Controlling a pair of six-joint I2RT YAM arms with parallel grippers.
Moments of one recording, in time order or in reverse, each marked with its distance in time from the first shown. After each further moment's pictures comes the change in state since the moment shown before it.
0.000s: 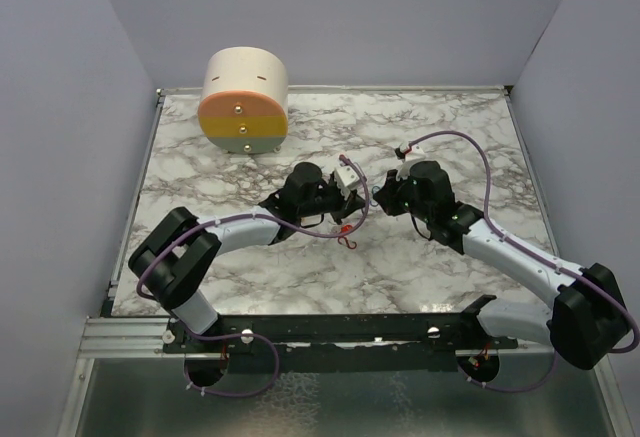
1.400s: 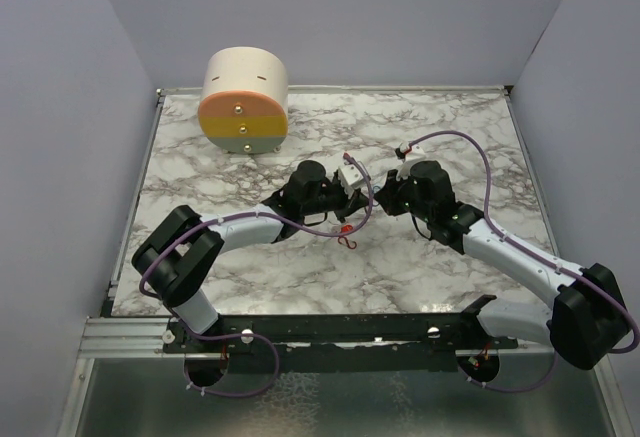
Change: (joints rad) left arm -0.012 0.024 0.032 -0.002 0.000 0.011; right arm 0.000 0.000 0.000 0.000 -0.012 0.000
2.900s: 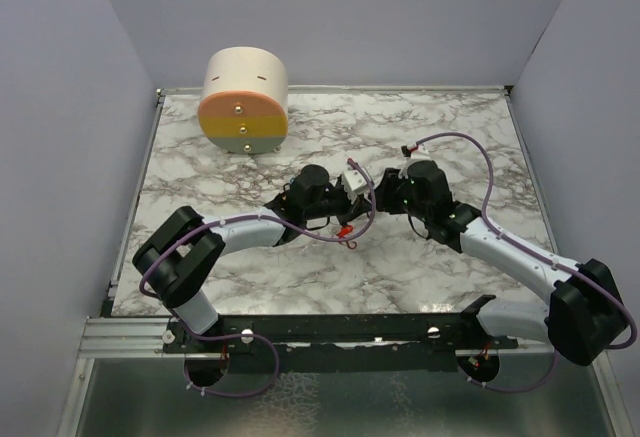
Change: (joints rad) left arm -0.029 0.000 -0.012 0.002 -0.008 0.001; right arm 0.000 0.025 0.004 0.001 0.057 0.176
